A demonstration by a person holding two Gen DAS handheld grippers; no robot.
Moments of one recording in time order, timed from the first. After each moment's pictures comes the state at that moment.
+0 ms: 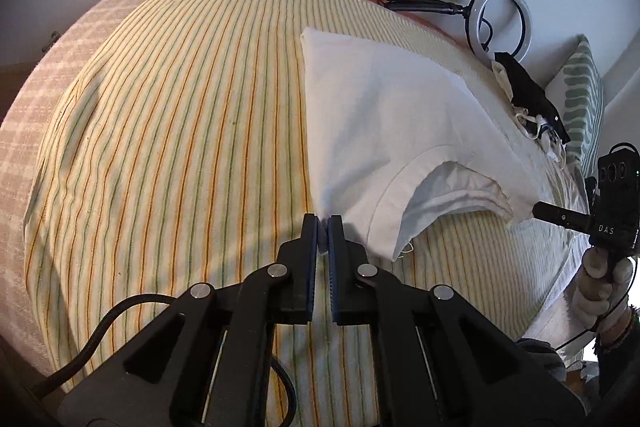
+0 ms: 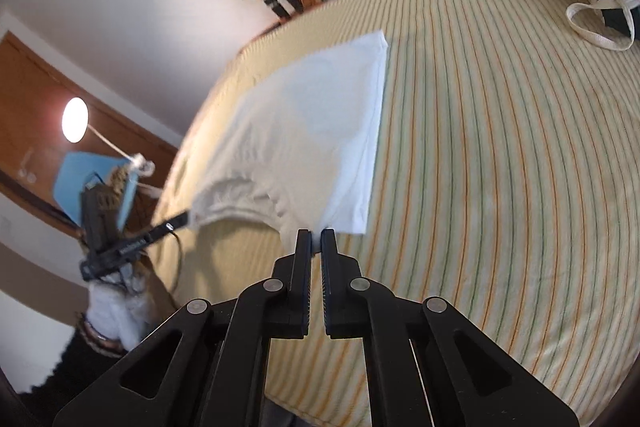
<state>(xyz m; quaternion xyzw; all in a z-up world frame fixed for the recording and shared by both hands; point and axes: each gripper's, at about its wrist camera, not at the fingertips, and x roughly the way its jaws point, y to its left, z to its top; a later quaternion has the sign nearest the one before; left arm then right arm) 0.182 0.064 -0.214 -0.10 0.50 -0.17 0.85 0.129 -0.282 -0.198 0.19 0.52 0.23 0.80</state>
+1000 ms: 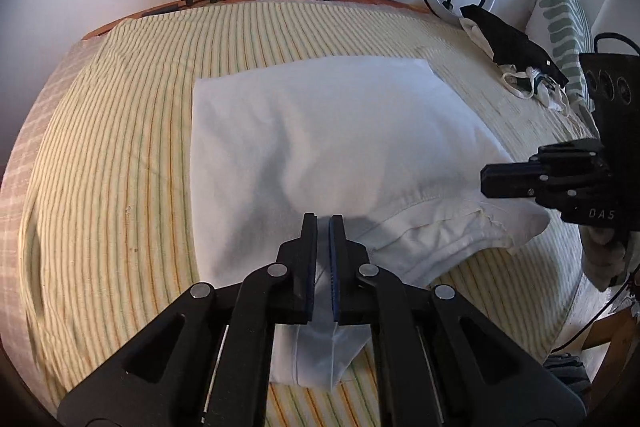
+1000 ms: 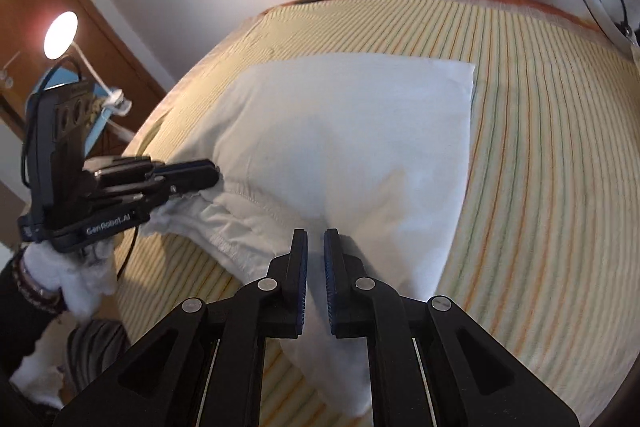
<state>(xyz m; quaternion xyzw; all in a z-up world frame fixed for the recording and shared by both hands) 0.227 -0.020 -0.202 0.02 0.47 -0.23 0.85 0.196 -0.226 -0.200 0.04 0.51 0.29 0.81</state>
